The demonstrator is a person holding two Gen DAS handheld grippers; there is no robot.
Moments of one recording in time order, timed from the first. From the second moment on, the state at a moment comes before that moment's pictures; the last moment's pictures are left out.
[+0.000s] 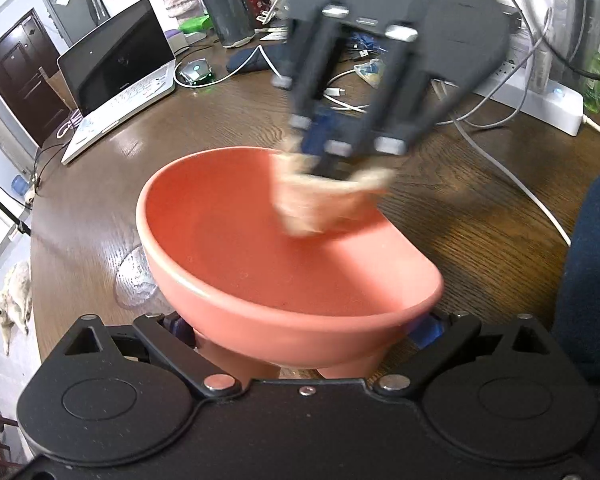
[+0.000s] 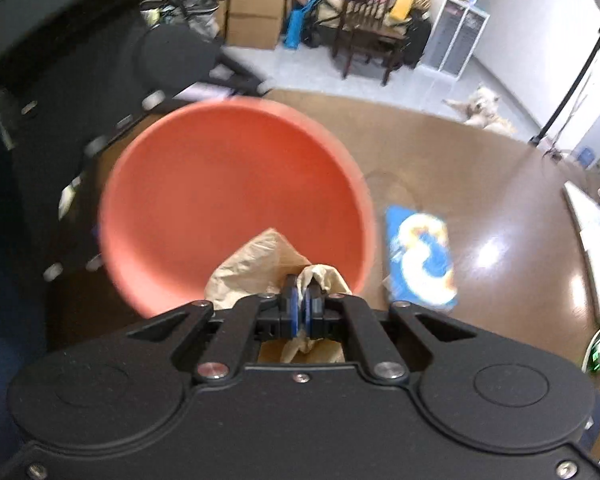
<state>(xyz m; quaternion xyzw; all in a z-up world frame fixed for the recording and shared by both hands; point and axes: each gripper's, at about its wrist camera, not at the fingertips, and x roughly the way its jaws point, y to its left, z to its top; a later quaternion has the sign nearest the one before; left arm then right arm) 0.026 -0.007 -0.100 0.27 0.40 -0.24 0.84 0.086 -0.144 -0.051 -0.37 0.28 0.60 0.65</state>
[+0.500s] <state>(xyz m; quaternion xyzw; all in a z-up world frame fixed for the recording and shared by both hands) 0.018 -0.014 -0.100 0.29 0.38 -0.24 0.84 0.158 -0.136 -0.024 -0.30 0.27 0.56 0.72</state>
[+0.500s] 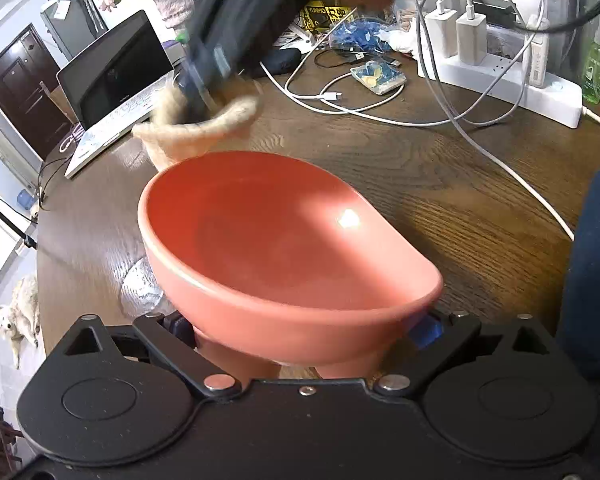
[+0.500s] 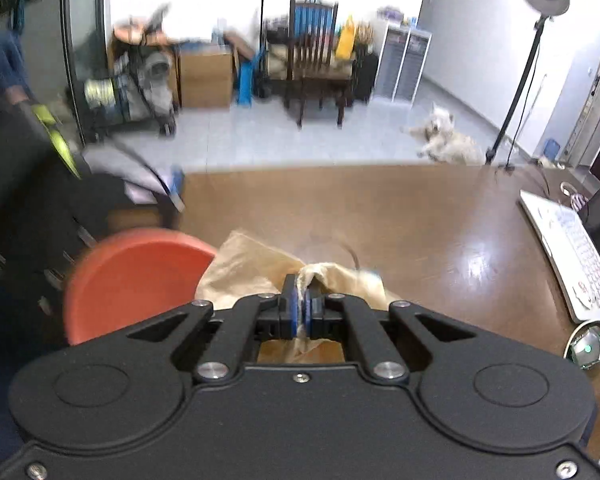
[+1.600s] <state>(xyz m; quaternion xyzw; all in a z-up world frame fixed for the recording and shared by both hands) 0.026 -0.023 -0.096 0.30 0.37 -0.25 0.84 0.050 -0.173 -0.004 -0.18 0.36 0.68 0.61</state>
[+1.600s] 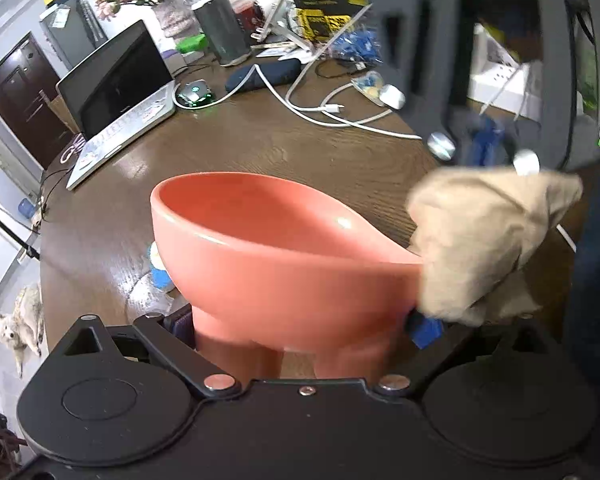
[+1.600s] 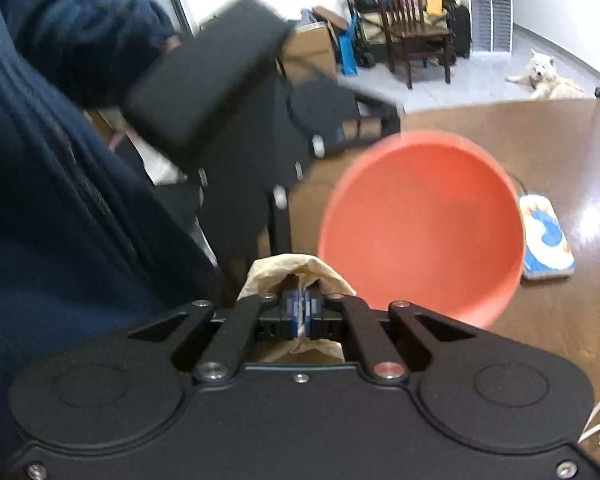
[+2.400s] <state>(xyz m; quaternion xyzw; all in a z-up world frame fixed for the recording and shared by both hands) 0.024 -0.019 -0.096 0.27 0.38 -0.25 0.85 0.154 -0.162 -0.054 -0.20 0.35 0.52 0.75</state>
